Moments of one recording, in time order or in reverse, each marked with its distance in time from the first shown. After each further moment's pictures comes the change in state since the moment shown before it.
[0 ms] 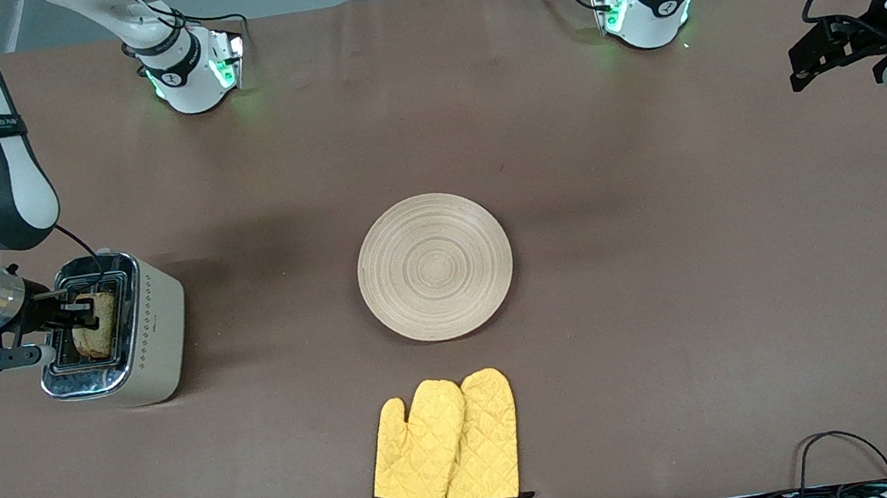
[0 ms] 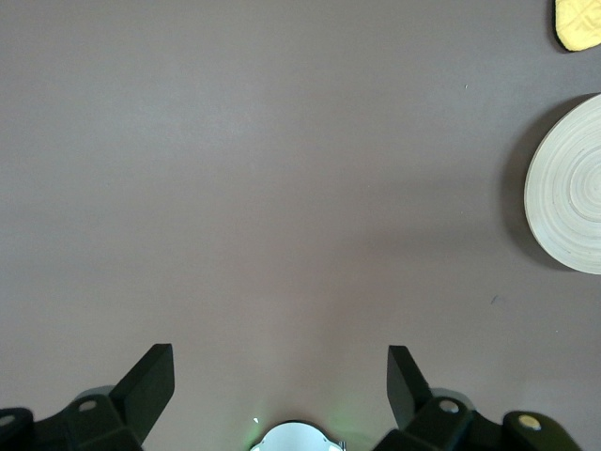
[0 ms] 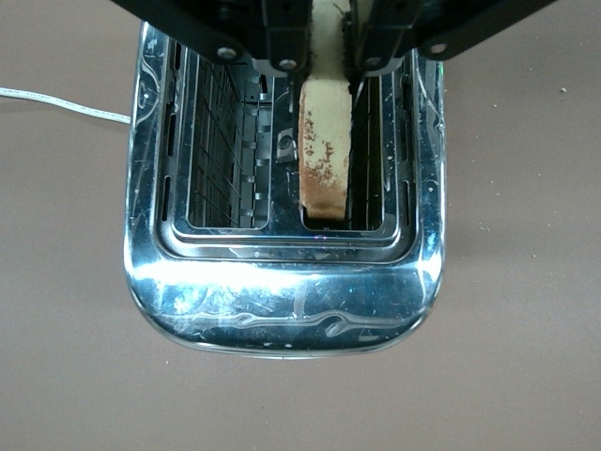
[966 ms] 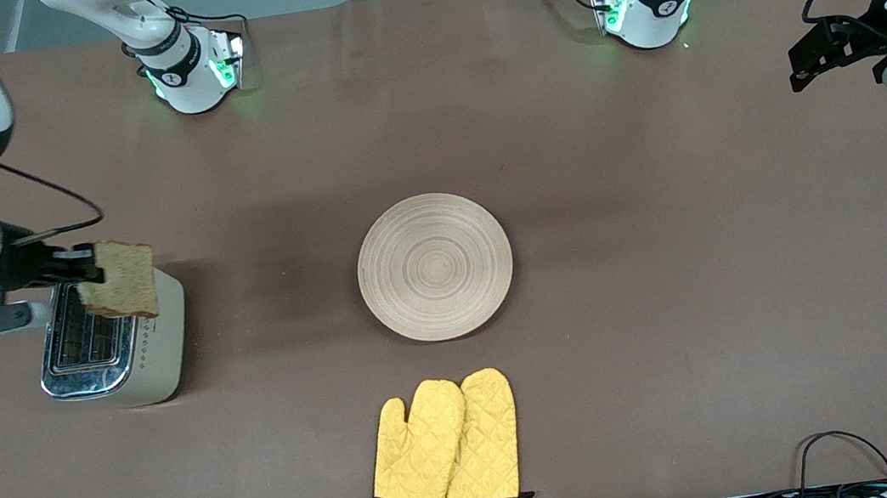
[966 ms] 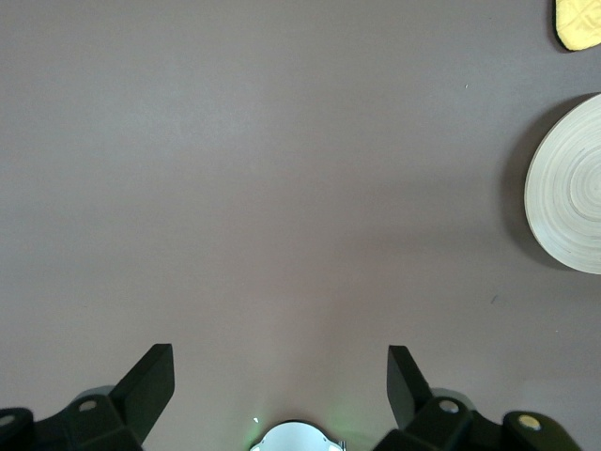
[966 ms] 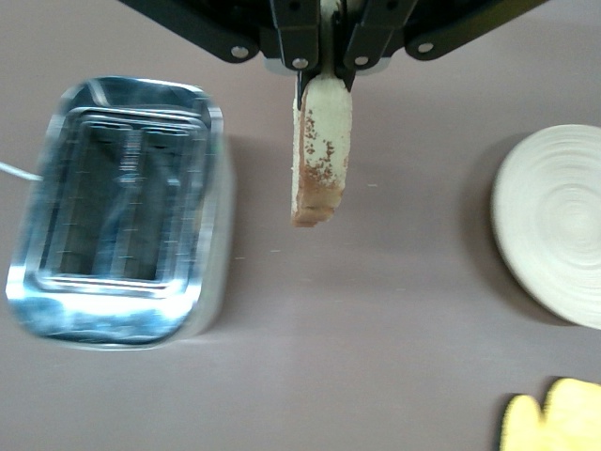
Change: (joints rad) left arm 0.000 0.001 0.000 0.000 0.000 0.000 0.000; right arm 0.175 -0.058 0.048 0.347 0.113 -0.496 0.169
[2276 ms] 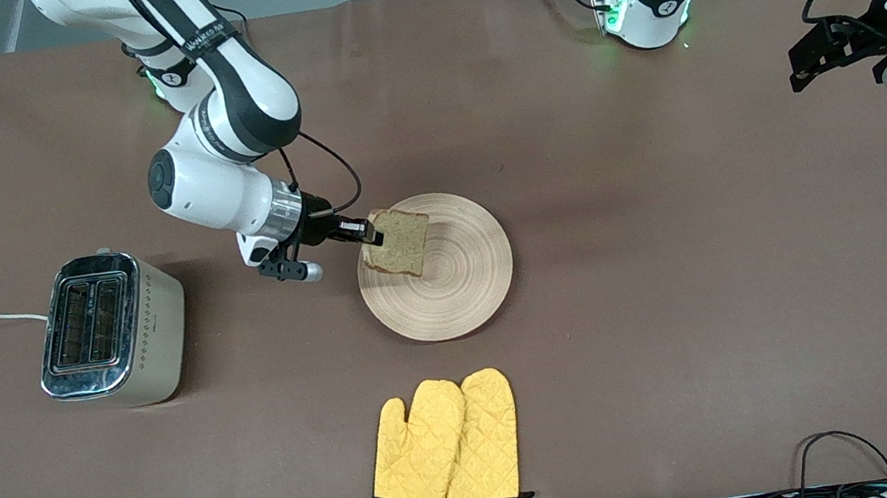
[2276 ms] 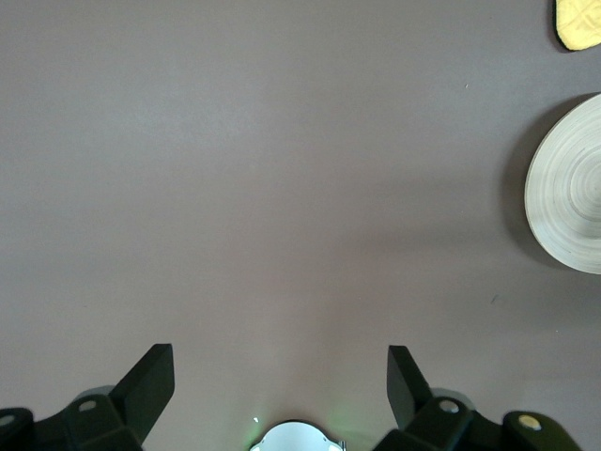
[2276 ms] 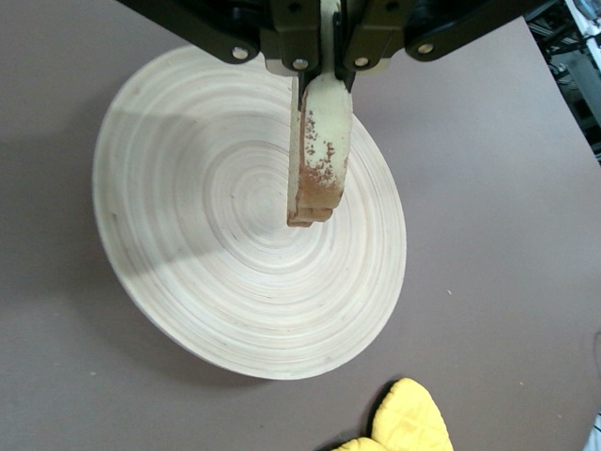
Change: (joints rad) left arm 0.000 0.000 0.000 0.000 0.000 0.000 0.000; right arm 0.448 0.091 0.004 -0.482 0.816 0.858 0.181
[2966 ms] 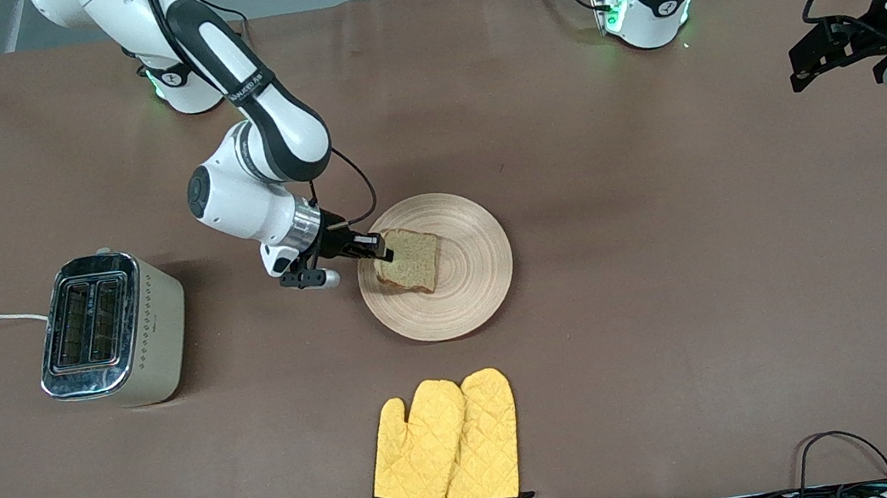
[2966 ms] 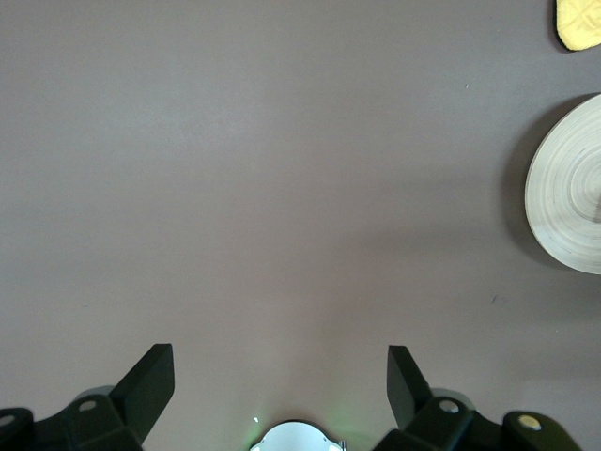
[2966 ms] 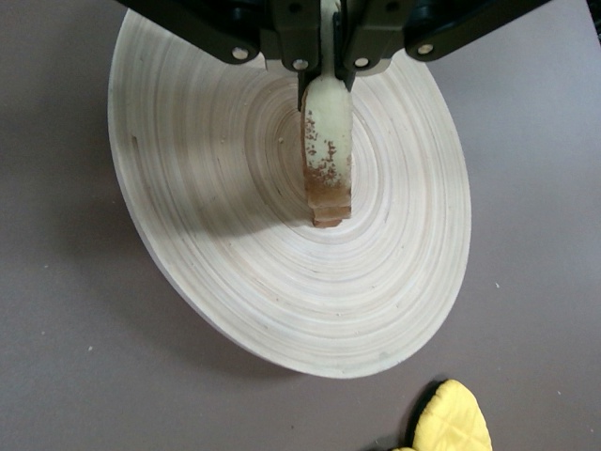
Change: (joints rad) left arm 0.000 0.000 0.000 0.000 0.000 0.000 0.000; right arm 0.056 0.129 -0.002 -0.029 0.192 0.174 -0.303
